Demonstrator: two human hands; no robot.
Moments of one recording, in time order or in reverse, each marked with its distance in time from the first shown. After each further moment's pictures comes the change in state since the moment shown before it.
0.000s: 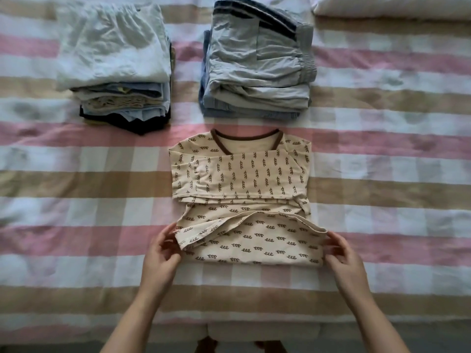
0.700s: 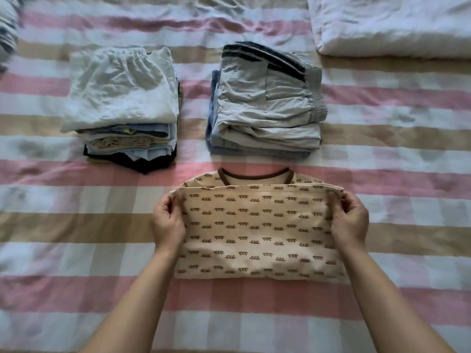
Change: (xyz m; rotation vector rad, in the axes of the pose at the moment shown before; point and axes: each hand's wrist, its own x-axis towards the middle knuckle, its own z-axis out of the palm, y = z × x) left_hand 0.128 0.092 0.032 -0.085 0.313 0.247; right_hand 0.125 -0.114 0.043 0.201 0.271 -0.265
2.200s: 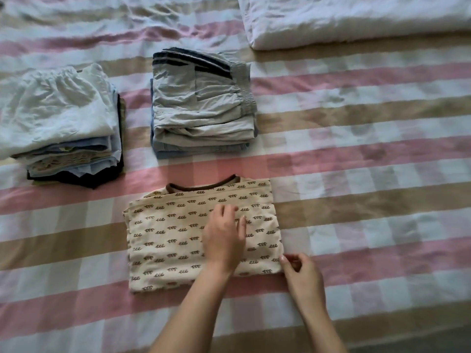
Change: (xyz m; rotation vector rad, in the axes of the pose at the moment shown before) left_hand -0.126 0.050 0.127 0.641 -0.394 0.423; right_hand -0.108 0.041 -0.072 -0.356 -0.183 0.391
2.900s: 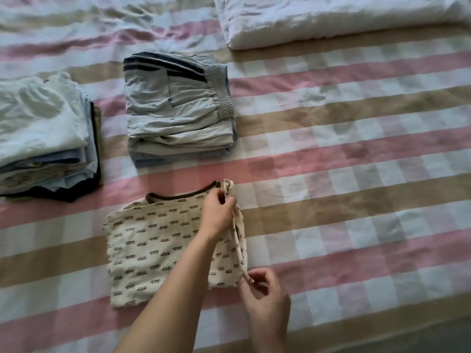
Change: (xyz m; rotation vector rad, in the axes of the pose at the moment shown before) left_hand 0.065 0.024 0.016 -0.505 -0.233 -0.390; right_hand -0.049 -0.025 0.023 0.317 0.178 -0.199
